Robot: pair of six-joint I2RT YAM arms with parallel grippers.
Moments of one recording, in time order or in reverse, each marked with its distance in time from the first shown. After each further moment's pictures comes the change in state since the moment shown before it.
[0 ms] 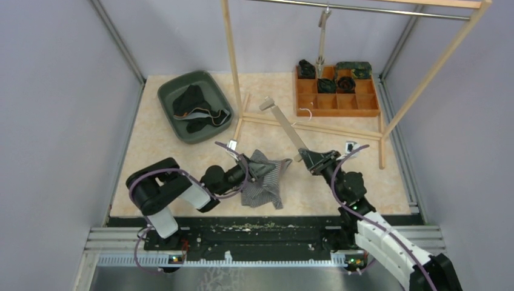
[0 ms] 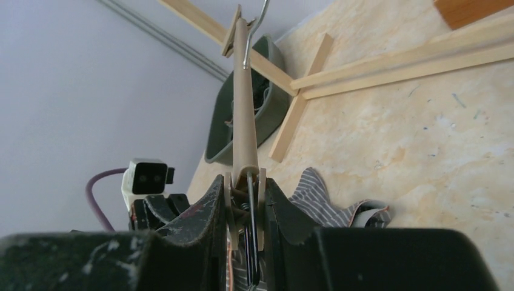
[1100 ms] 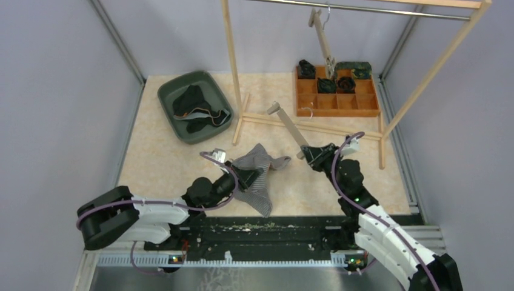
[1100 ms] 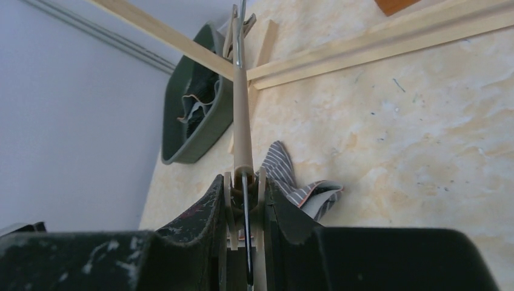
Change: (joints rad) left arm -0.144 -0.497 -0.126 -0.409 -0.291 0.385; right arm -0.032 -0.015 0.163 -0.391 0.084 -0.047
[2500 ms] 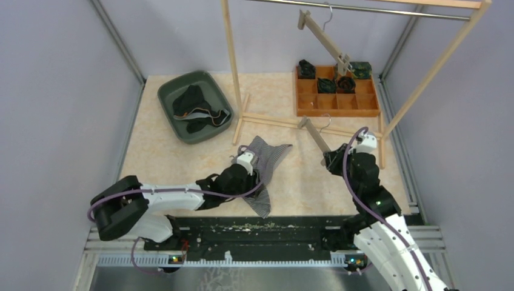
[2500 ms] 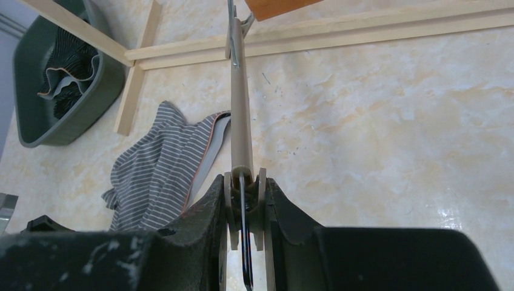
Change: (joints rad) left arm 0.004 0.160 0.298 -0.827 0.031 0.166; right arm -0.102 -0.148 0.294 -0.695 0.085 -0.322
